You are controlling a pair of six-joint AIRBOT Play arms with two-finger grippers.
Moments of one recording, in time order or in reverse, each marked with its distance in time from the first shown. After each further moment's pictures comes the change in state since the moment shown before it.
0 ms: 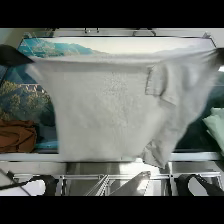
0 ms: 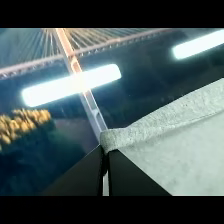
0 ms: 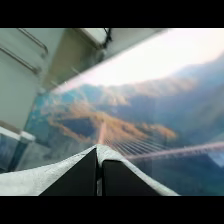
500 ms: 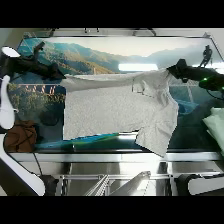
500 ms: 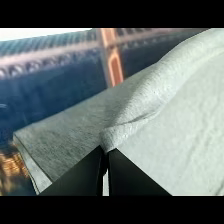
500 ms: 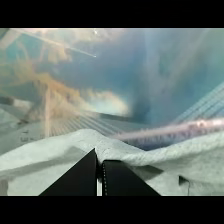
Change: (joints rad) left arm -0.126 -0.593 0.264 0.043 0.106 -0.133; right arm 0.193 -0.718 0.272 0.050 -0.129 -0.119
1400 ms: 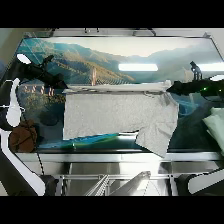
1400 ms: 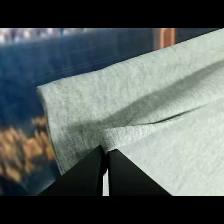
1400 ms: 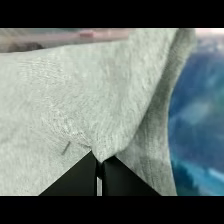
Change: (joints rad) left arm -0.018 -0.048 -0.021 0.146 -0.057 -0.057; right arm -0.084 -0.123 0.026 -0.364 0.225 -0.113
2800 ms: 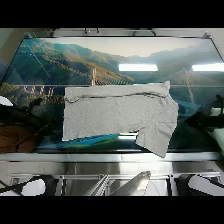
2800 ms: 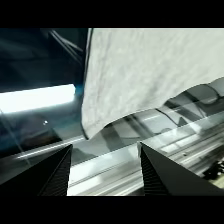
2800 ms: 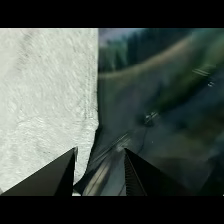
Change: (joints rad) left arm 0.187 0.723 -1.174 0.066 0.052 0.032; right arm -0.365 0.506 -0.622 -0.195 0.150 0.056
